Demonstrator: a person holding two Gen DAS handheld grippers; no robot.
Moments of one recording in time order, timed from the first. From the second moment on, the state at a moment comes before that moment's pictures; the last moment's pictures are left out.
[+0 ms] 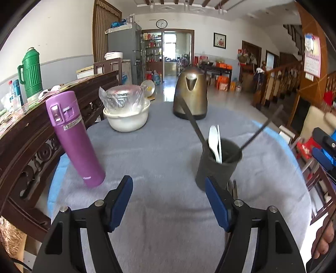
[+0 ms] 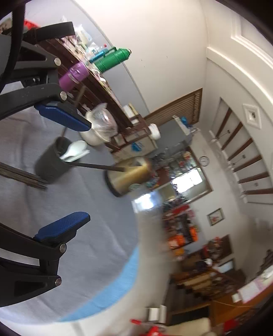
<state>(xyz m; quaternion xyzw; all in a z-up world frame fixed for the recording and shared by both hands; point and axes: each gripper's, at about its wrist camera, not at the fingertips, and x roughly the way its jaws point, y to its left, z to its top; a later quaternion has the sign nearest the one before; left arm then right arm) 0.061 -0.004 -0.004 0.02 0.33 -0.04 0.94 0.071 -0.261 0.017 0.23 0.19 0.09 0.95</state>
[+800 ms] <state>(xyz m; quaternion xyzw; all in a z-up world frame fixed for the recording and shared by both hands) 0.068 -0.001 -0.033 0.02 0.36 -0.03 0.93 0.093 -0.281 -0.073 0.30 0.25 0.14 0.91</state>
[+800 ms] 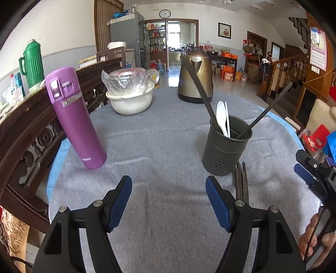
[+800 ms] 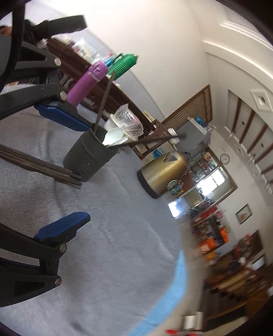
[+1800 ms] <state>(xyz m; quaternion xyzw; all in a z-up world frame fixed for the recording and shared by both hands) 0.052 -0.047 -0.031 0.04 0.38 -0.05 0.92 0.100 -0.287 -0.089 0.30 0.23 0.15 0.91</state>
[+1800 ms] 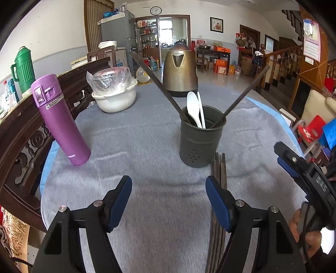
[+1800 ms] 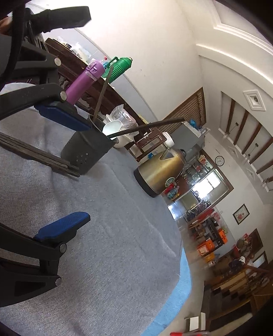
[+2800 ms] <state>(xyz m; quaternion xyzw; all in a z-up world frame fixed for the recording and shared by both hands) 0.011 -0.001 -0.029 0.00 0.38 -0.03 0.93 0.099 -0.282 -0.092 0.26 0.24 0.10 0.93</state>
